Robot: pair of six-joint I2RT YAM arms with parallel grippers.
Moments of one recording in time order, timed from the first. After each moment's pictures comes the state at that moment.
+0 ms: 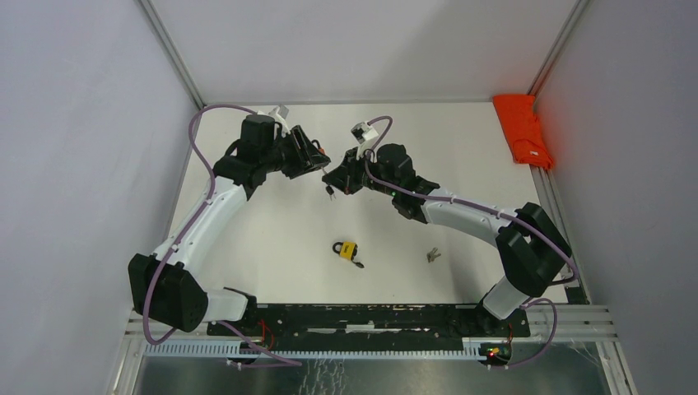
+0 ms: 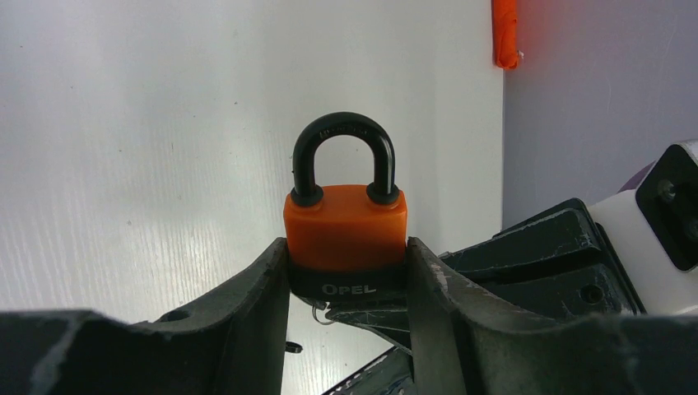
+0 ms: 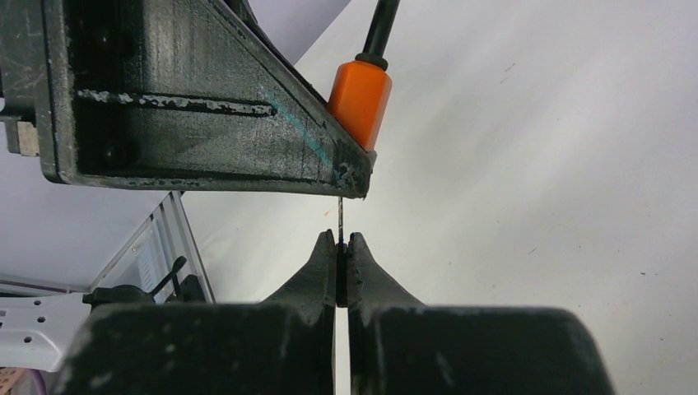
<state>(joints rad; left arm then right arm) -0.32 1.33 1.19 -0.46 0.35 -0.70 0.77 1.62 1.07 0.38 -0.27 0.50</state>
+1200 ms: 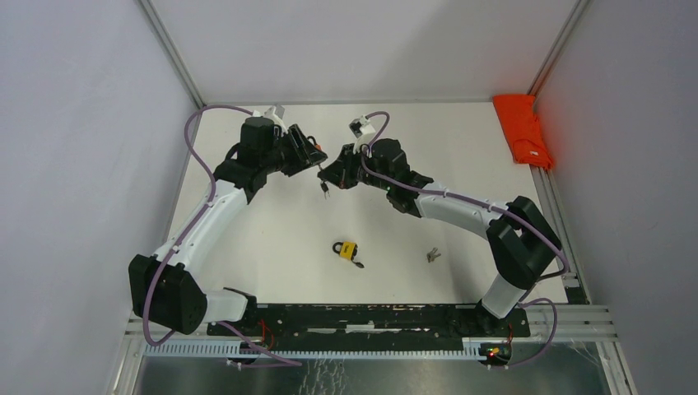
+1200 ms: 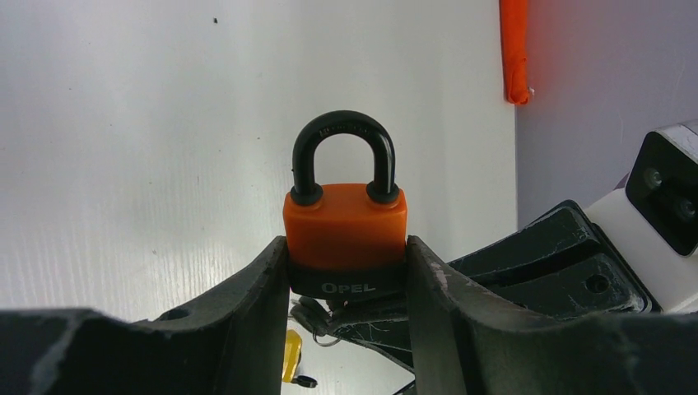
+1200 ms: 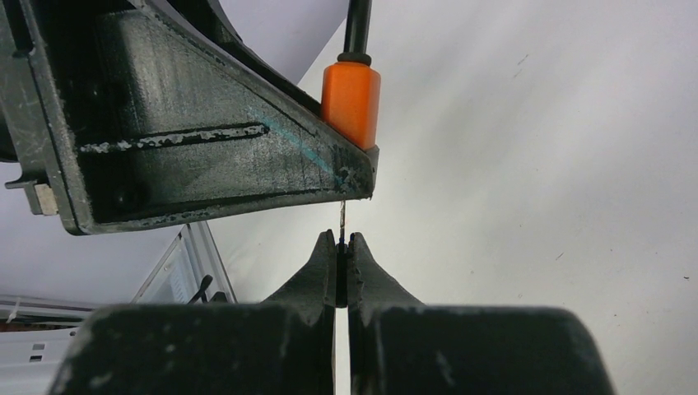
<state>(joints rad) -0.32 1.31 1.14 -0.36 0.28 -0.70 0.76 1.69 1.14 0.37 -0.27 0.61</state>
